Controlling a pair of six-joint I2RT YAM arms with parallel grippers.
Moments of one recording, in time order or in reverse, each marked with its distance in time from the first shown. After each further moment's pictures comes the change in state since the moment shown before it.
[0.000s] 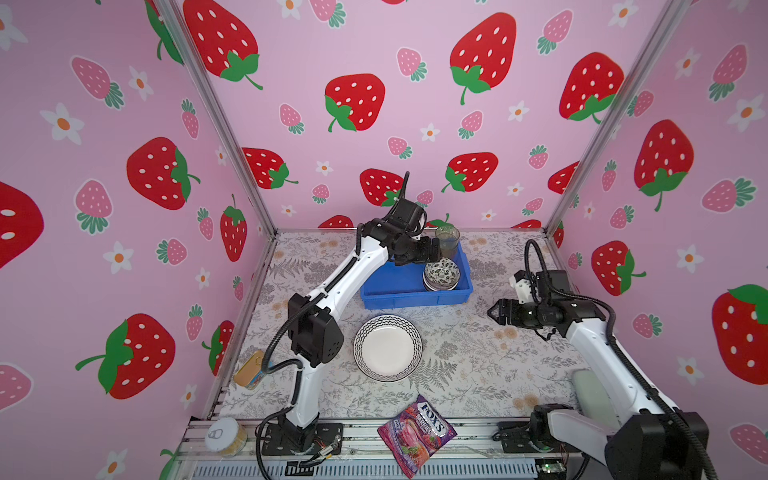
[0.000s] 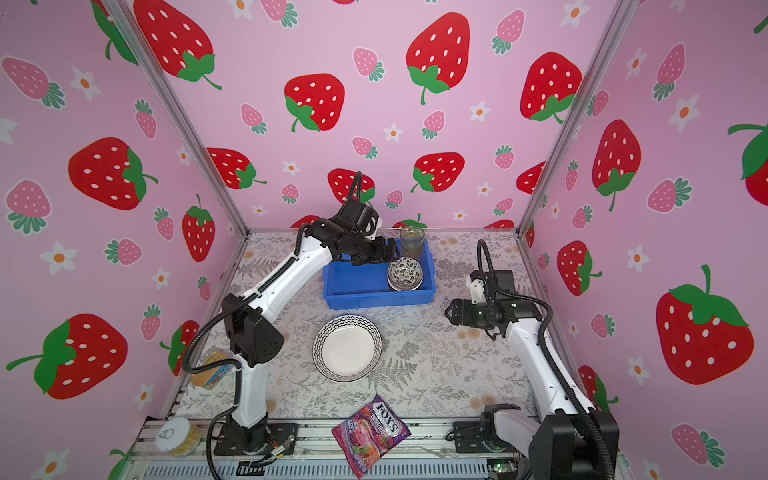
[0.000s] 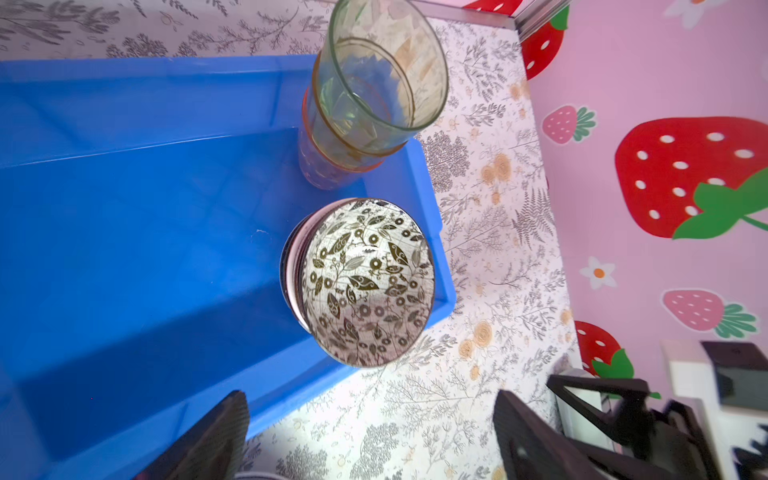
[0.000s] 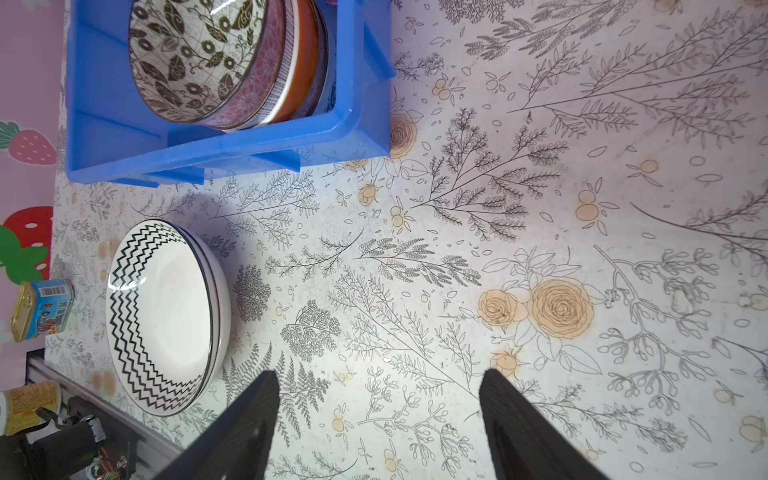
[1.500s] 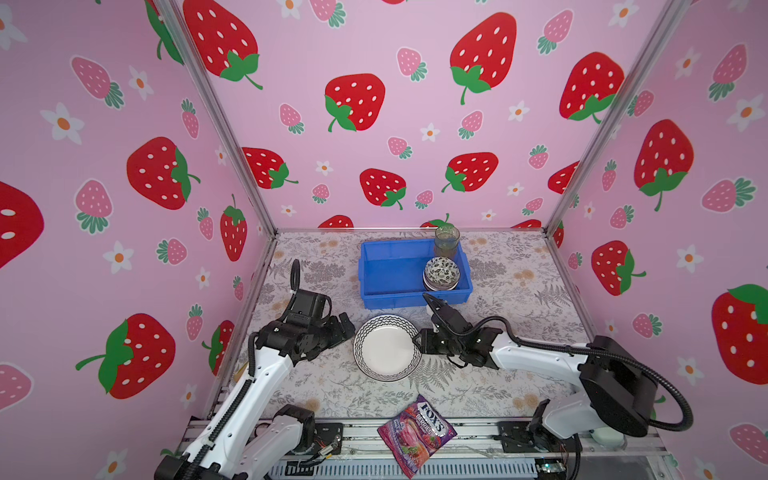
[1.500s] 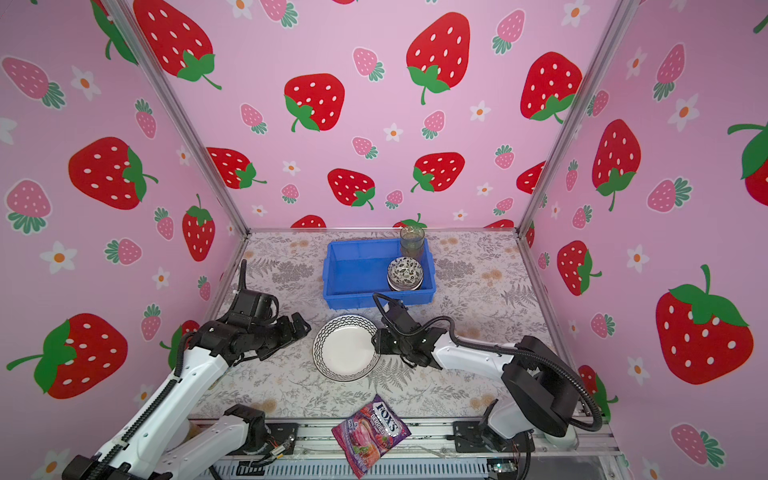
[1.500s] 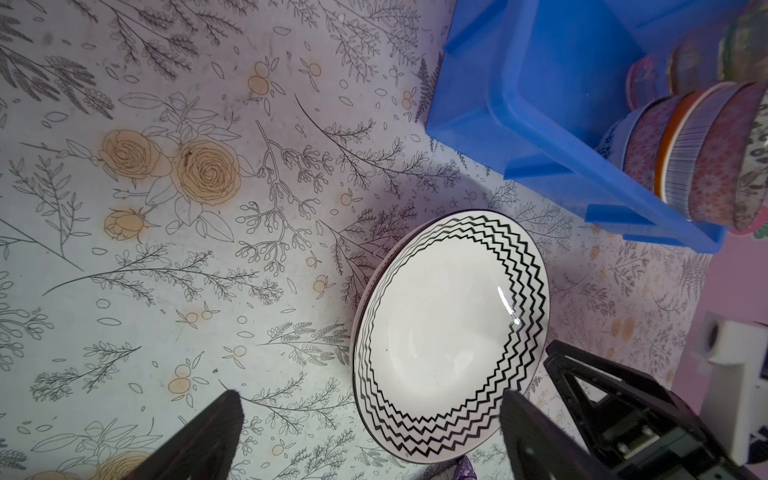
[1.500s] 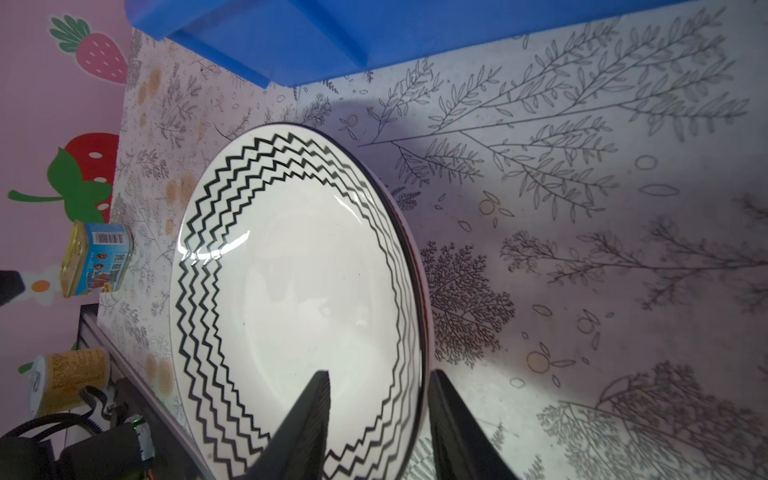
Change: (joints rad) left arm 0.346 -1.070 -1.295 0.039 -0.069 -0.214; right arm 0.842 0.351 -0.142 0.697 0.344 0.638
